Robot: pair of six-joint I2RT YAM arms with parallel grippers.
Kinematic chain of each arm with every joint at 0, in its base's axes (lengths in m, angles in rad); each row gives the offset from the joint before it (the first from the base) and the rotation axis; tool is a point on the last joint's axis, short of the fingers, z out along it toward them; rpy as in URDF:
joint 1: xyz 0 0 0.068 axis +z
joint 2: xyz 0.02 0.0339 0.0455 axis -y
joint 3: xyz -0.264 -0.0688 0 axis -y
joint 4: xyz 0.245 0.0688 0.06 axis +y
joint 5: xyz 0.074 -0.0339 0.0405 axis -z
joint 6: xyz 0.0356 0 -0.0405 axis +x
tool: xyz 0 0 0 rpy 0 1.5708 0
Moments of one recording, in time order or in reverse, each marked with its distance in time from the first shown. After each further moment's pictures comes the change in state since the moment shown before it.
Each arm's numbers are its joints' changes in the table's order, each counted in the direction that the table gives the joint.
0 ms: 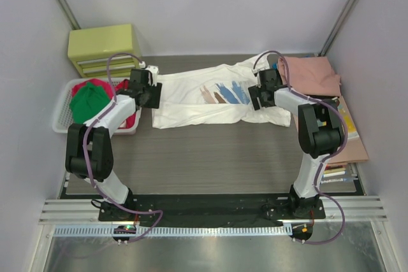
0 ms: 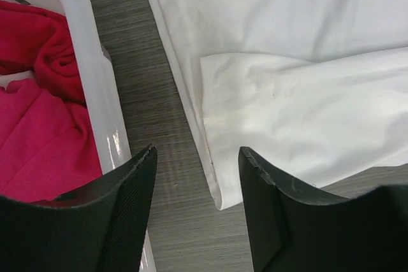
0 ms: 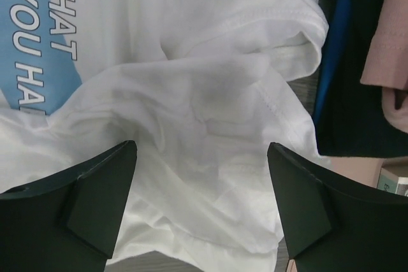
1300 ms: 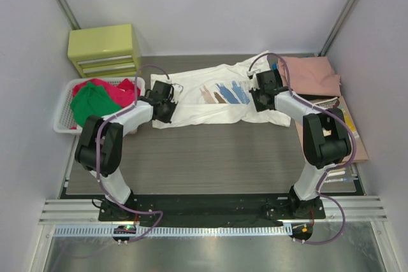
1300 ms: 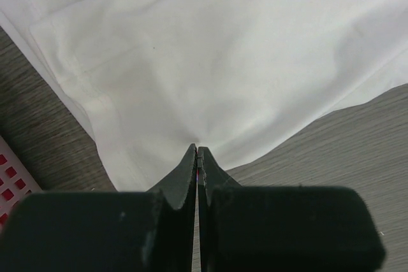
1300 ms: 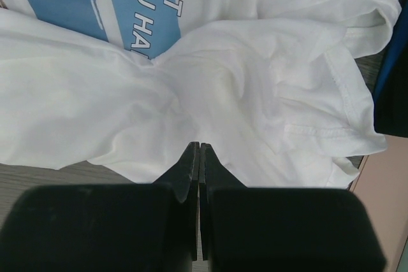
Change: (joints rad) left arm -0.183 -0.090 -0.066 0.016 0.030 0.075; right arm 0.048 0.153 -0.082 0.077 -0.139 0.050
